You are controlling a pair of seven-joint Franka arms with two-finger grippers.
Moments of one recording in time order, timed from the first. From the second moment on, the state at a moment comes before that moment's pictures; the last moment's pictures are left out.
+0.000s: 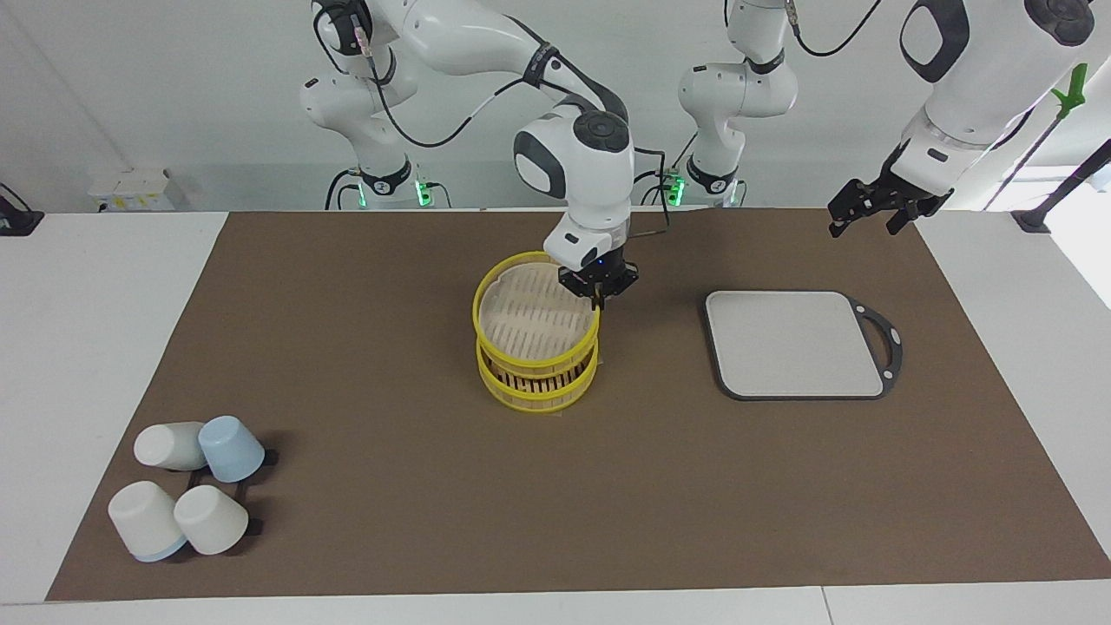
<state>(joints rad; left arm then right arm) -0.11 -0.07 0.13 -1.71 -0.01 1.54 0.05 0.62 0.44 0.11 -1.53 -0.03 2.05 0.77</state>
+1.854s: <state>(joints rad) -0.11 -0.05 0.11 -1.60 -0.02 1.46 0.07 0.62 0.43 0.11 -1.59 -0.10 2.15 0.82</state>
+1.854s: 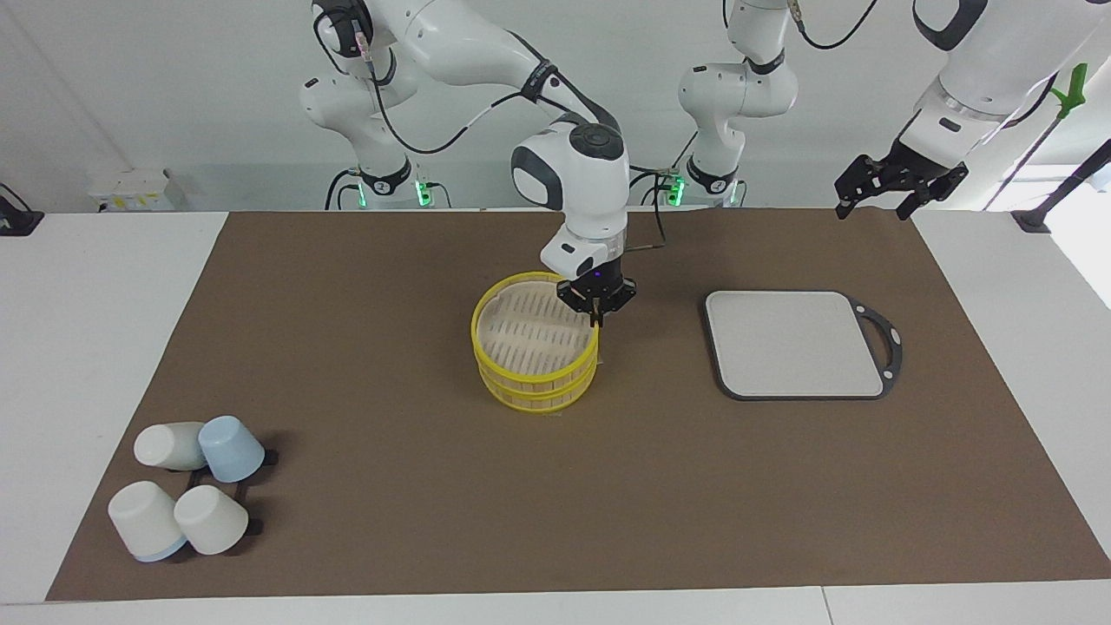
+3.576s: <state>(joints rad) -0.12 -0.05 0.10 -1.60 -0.01 1.47 0.07 0.13 0.05 0.08 -1.55 -0.02 1.64 0.31</state>
